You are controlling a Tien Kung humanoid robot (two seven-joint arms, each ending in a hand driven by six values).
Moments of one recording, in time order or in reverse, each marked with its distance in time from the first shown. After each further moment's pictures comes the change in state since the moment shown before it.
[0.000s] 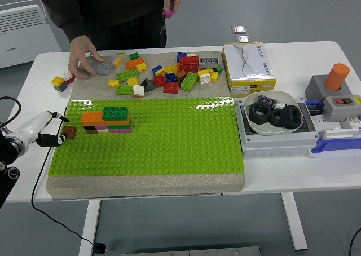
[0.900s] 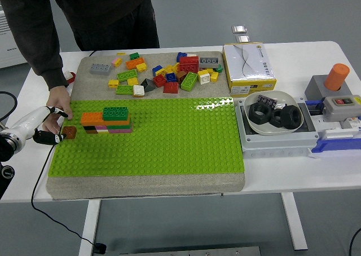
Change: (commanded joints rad) left arm 0.029 0.017 -0.040 -0.090 0.012 -0.023 0.021; right arm 0.002 -0.001 0.006 0.000 -0.007 -0.001 0.001
